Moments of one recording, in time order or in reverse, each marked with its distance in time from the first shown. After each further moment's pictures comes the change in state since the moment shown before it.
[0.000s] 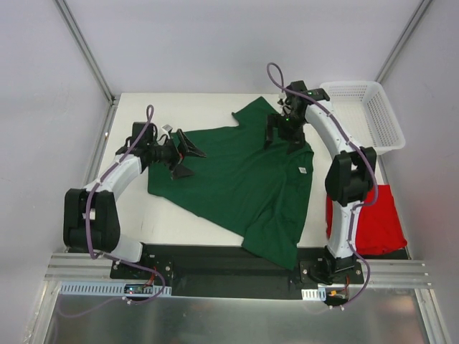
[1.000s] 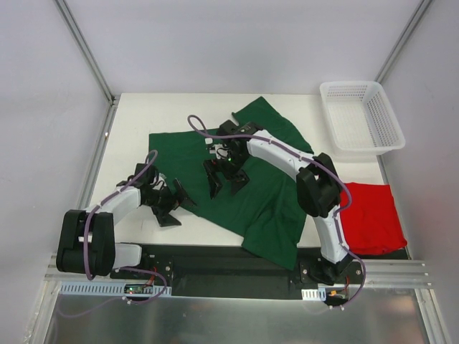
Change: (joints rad) left arm 0.001 -0.164 -0.391 -0.288 -0.316 0.186; right arm 0.496 0.019 -0.165 0.119 -0.322 -0.017
